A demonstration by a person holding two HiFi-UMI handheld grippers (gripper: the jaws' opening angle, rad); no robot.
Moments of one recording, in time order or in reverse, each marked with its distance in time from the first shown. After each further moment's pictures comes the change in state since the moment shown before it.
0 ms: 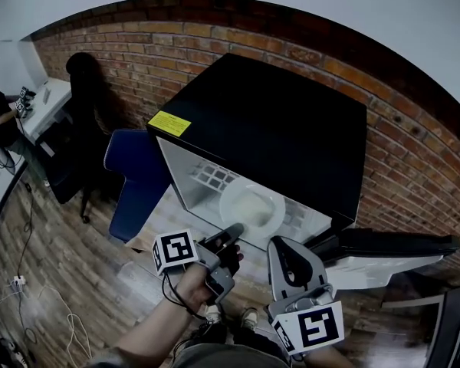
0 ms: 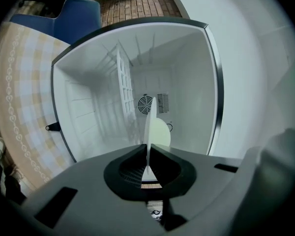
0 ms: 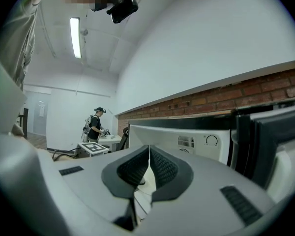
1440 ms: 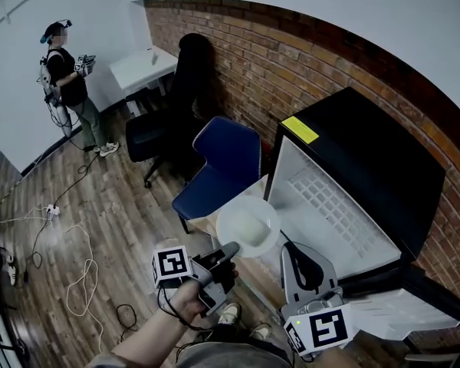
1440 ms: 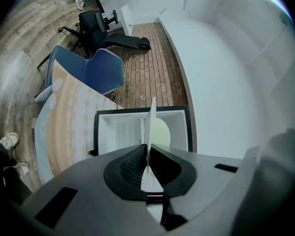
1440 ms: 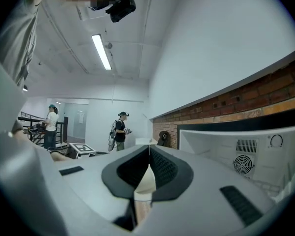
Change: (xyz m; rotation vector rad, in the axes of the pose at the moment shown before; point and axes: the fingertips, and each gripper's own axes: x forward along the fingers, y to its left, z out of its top) left arm -0.211 0.031 0.037 -0.088 -0.431 0.041; right arm 0.033 0.138 0.017 -0.036 -0.052 0.430
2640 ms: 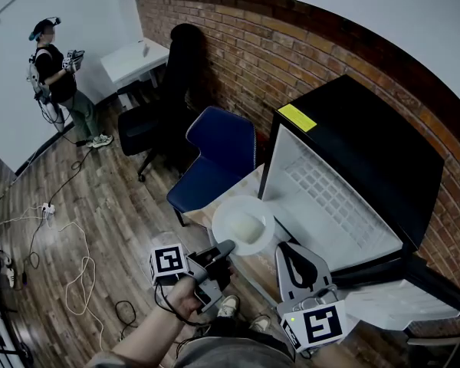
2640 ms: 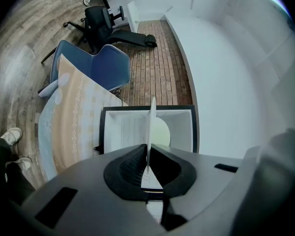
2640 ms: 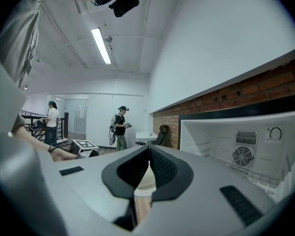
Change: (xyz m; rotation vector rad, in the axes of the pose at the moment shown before) left arm -0.005 0.026 -0.002 -0.037 0.038 0.016; right arm 0.000 0.009 -0.027 -0.007 0.074 0.000
